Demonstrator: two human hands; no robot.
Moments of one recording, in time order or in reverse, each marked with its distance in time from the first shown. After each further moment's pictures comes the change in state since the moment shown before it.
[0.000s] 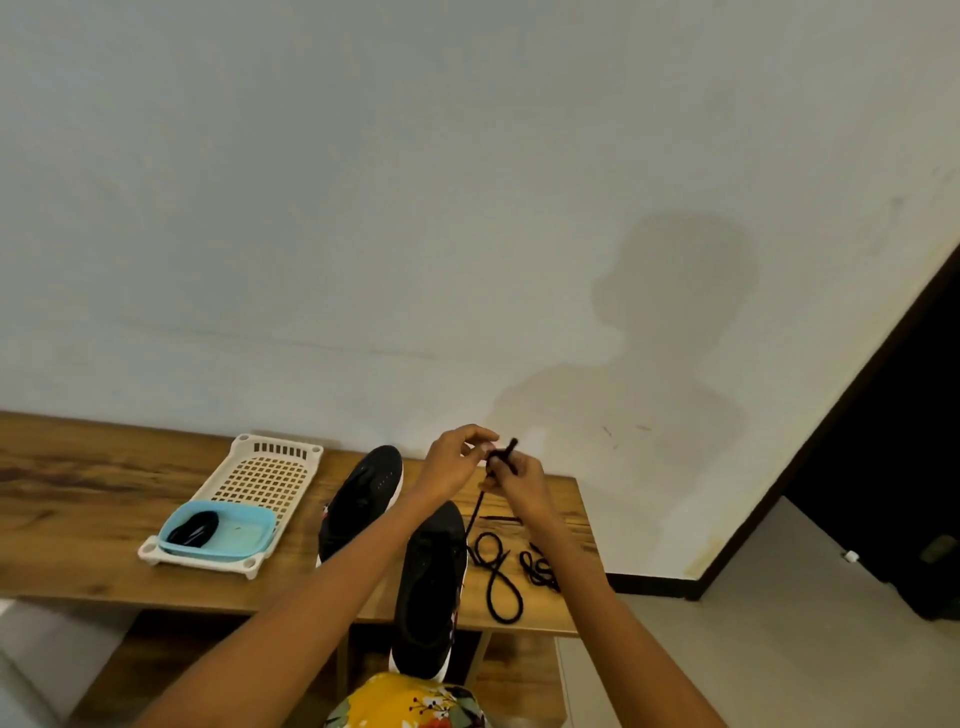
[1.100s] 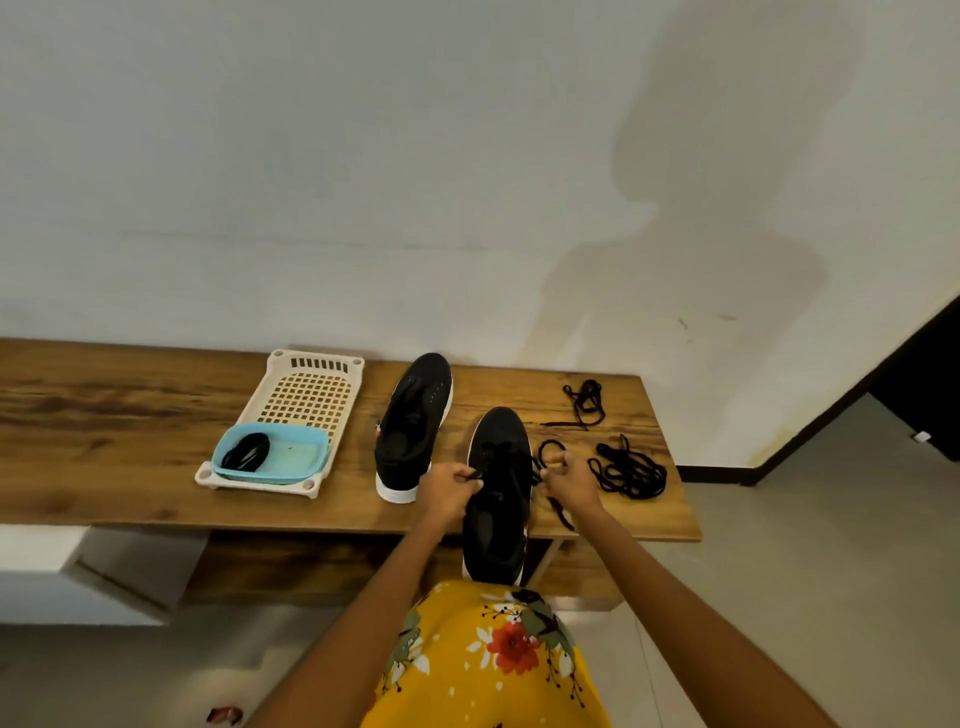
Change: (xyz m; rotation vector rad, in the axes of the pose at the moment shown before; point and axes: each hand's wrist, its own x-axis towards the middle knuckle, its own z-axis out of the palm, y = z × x) left_hand -0.066 -0.167 0.005 0.111 -0.074 -0.587; right_hand 0.010 0.150 0.053 -0.172 0.096 0.441
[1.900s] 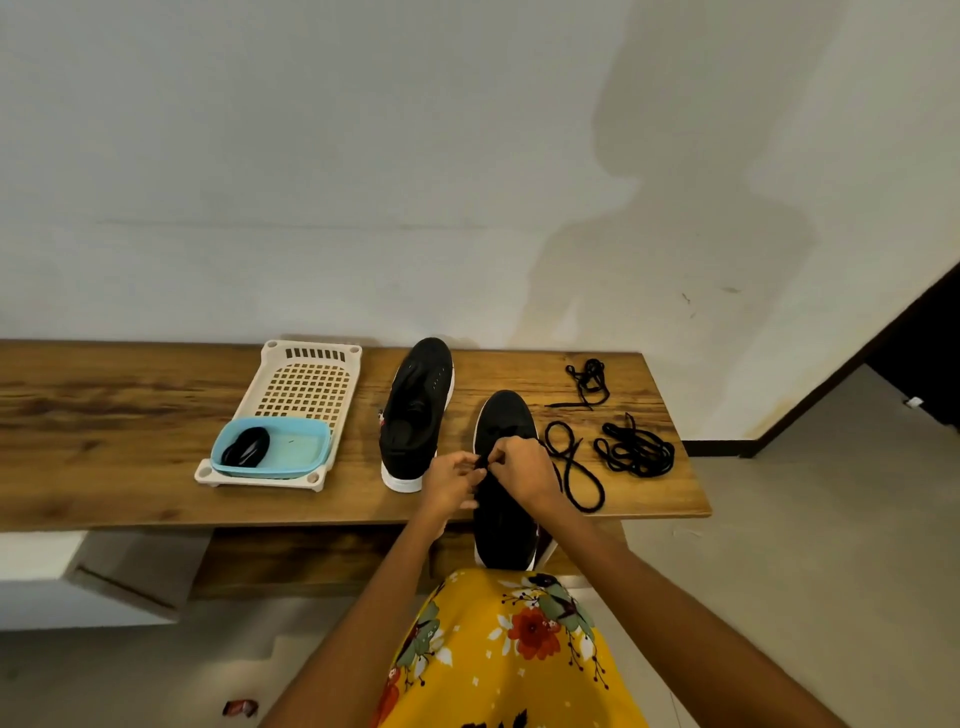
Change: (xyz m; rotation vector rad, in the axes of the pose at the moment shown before) left_hand 0.001 -0.015 -0.006 -0.349 -0.151 -0.063; right_hand -0.019 -0.033 0.055 -0.652 -0.060 -0.414
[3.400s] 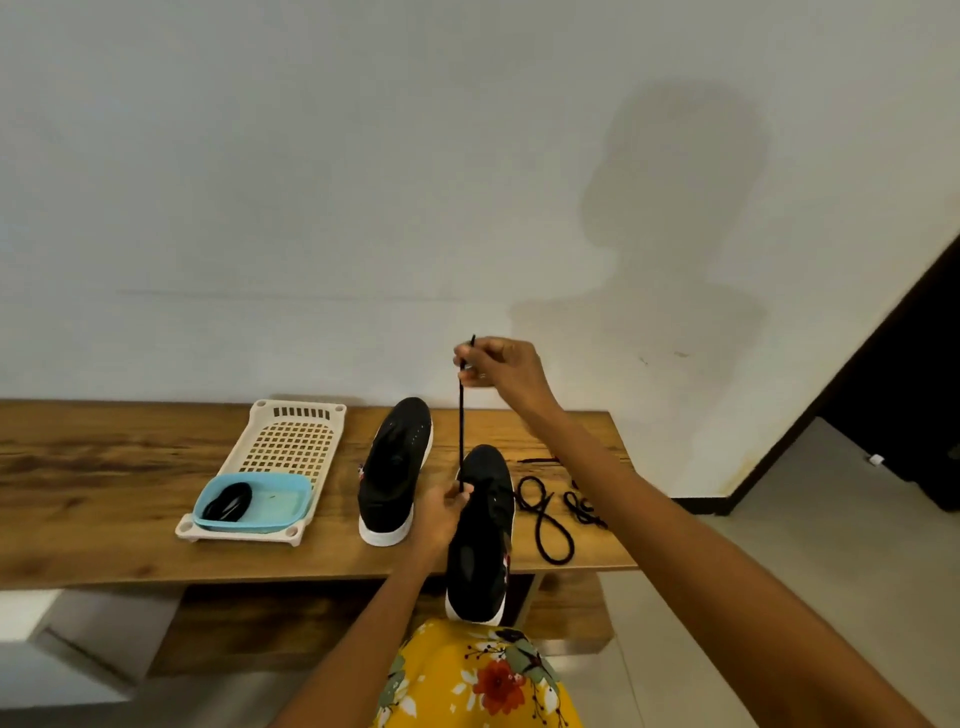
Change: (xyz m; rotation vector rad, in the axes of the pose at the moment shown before) left_hand -0.011 0.033 0.019 0.146 0.093 0.233; right_hand 0.008 -0.080 -0.172 0.975 0.143 -0.248
